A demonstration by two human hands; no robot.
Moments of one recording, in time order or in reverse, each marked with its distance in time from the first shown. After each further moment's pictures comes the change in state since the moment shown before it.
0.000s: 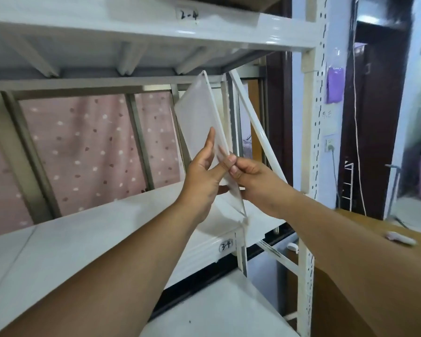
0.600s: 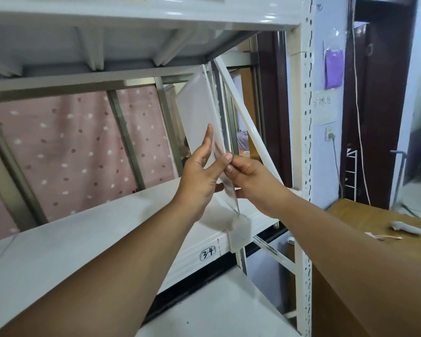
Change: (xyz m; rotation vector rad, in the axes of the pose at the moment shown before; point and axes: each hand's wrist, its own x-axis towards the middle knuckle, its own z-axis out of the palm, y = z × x) left_hand 0.027 -0.026 0.033 0.117 0.006 0.003; right_hand 0.008 0.026 -0.046 -0.075 0.042 -0.041
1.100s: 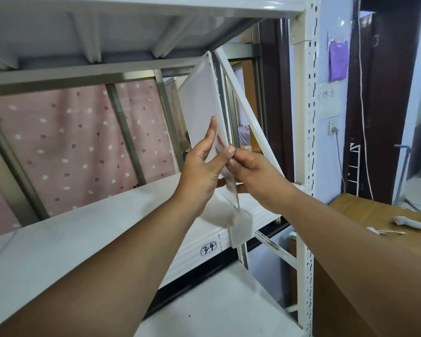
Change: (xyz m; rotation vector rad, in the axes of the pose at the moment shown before) left_hand -0.007 0.009 0.006 0.083 0.032 0.002; right_hand -0.003 -0.001 -0.001 -0.003 -0.013 -0.027
